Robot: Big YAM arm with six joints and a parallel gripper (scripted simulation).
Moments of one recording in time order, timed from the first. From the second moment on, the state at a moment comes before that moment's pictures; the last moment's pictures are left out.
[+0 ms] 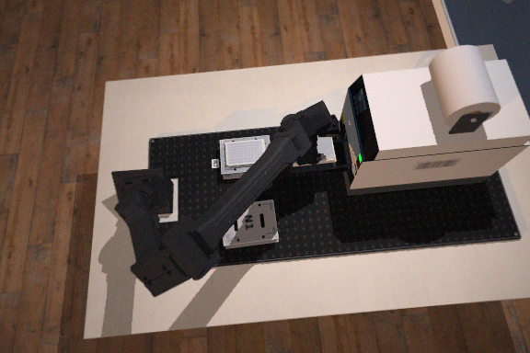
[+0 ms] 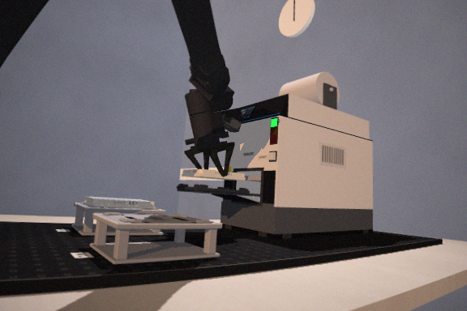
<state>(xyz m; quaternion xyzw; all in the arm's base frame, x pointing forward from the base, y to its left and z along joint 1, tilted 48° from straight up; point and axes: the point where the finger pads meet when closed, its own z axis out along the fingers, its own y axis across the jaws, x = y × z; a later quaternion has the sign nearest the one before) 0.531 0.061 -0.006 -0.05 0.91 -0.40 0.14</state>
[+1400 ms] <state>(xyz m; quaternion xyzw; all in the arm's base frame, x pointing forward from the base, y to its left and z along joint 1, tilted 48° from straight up) 0.531 0.076 0.009 -0.05 0.91 -0.40 0.14</state>
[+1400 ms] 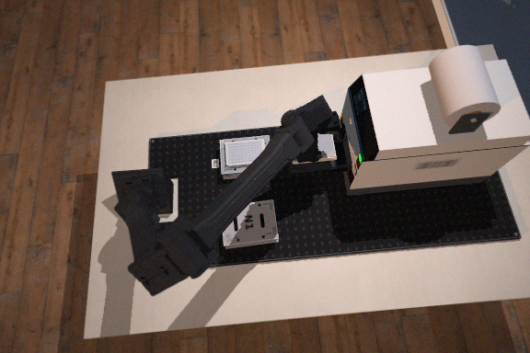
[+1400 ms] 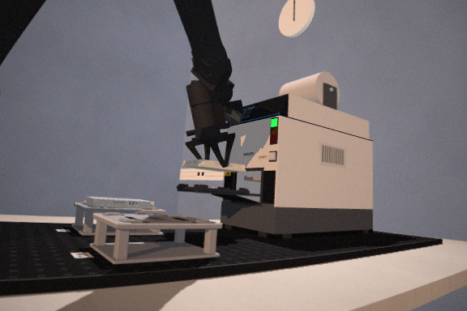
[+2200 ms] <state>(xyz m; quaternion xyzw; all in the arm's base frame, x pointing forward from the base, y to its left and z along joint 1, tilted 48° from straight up) 0.533 0.078 0.011 -0.04 0.91 -0.40 0.14</state>
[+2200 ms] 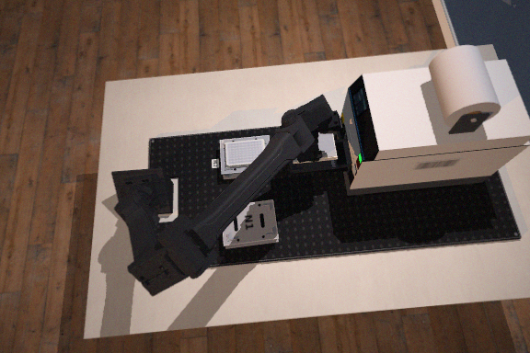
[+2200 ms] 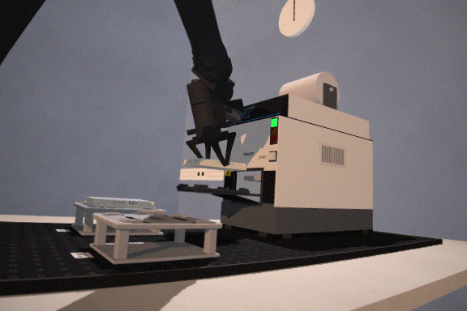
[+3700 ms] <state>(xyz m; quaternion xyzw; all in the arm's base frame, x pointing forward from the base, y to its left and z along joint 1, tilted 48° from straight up) 0.525 0.085 0.005 -0.06 0.91 -0.40 0.13</state>
